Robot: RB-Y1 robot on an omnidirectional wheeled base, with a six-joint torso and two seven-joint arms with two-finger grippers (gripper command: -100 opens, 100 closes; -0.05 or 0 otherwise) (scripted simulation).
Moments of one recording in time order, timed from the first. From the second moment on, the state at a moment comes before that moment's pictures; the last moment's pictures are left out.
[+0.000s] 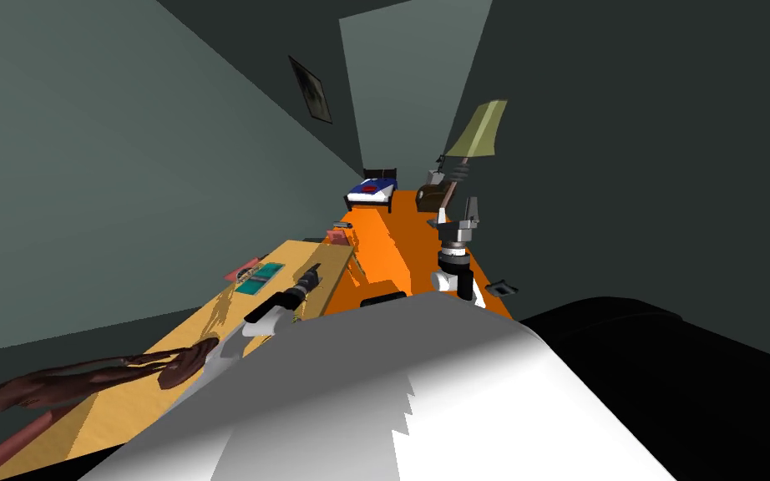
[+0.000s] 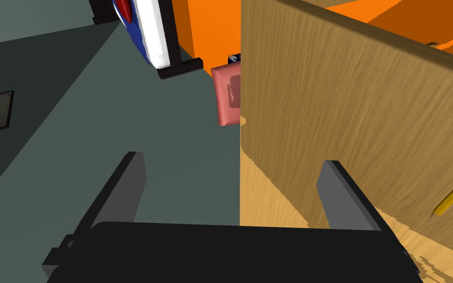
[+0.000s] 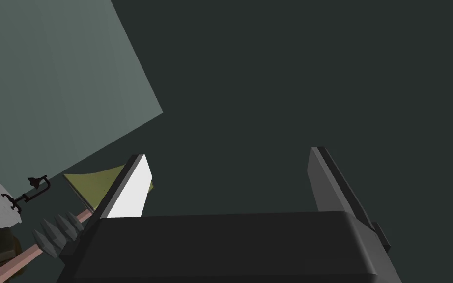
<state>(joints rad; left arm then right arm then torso) 0.41 0.81 -0.14 -1.82 0.72 0.17 -0.18 0.48 -0.04 -0.05 -2.31 -0.05 -0.58 -0.15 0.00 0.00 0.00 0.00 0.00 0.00</state>
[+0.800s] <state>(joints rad) 0.38 0.91 -0.22 -1.63 0.94 0.36 -0.19 0.48 -0.04 -0.05 -2.31 -0.05 -0.58 -0.15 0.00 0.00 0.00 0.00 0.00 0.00</state>
